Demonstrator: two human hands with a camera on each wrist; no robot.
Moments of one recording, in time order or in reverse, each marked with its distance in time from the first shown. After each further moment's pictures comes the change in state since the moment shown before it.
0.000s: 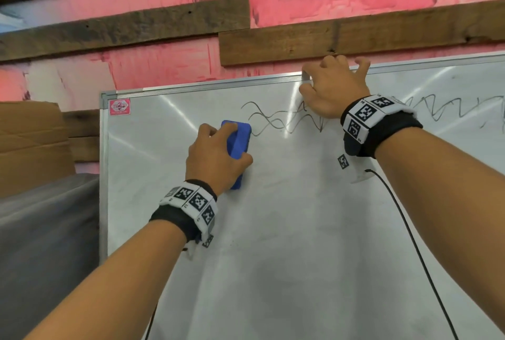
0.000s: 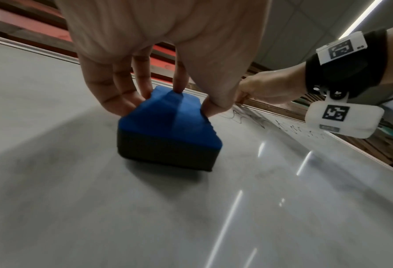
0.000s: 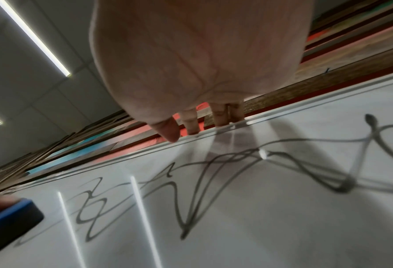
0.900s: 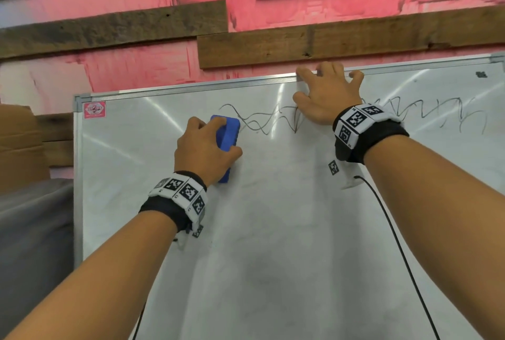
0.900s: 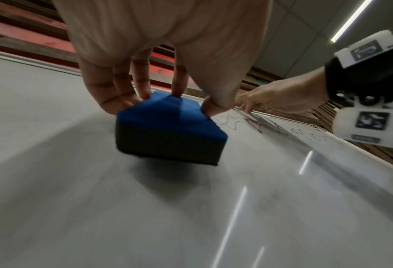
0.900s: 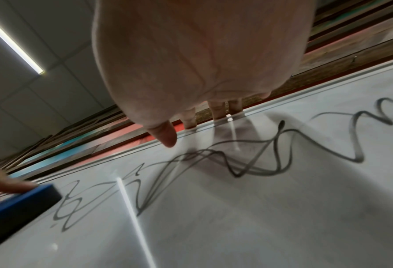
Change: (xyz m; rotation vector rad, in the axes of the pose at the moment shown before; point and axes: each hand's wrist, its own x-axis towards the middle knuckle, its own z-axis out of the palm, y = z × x) left_hand 0.011 0.028 0.005 0.009 0.024 0.008; right_hand -0.018 0.033 0.003 0.073 -0.004 0.076
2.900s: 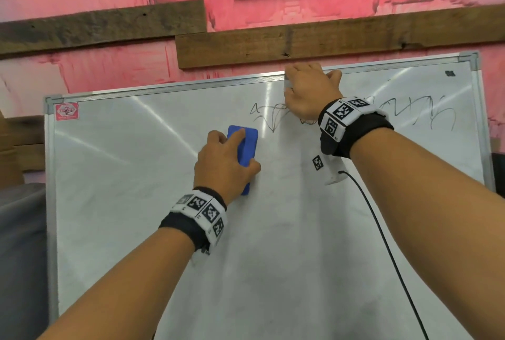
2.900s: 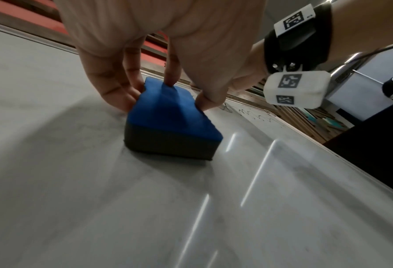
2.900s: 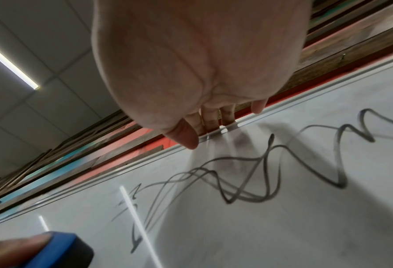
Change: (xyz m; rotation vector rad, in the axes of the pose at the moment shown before) left_hand -0.034 0.055 0.038 0.002 -0.082 0.068; right_hand 0.000 0.010 -0.021 0.054 -0.062 -0.055
